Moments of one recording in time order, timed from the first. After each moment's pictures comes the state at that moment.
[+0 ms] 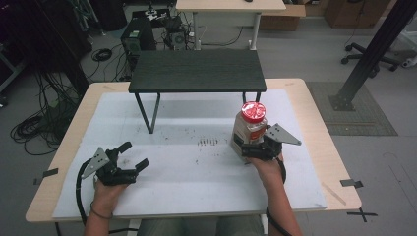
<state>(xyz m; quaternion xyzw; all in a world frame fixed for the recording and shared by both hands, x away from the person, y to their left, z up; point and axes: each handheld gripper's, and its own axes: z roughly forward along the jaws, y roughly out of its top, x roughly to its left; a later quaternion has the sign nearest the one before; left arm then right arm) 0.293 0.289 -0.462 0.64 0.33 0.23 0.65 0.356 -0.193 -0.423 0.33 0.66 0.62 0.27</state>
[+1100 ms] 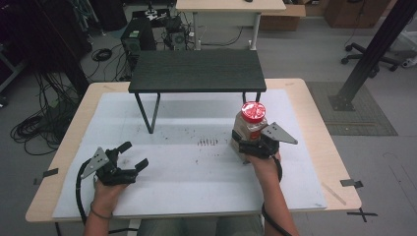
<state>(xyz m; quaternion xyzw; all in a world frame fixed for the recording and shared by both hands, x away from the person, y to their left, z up) 0.293 0.289 -0.462 0.64 0.32 0.23 0.66 0.360 -0.186 -0.424 0.34 0.65 0.62 0.29</state>
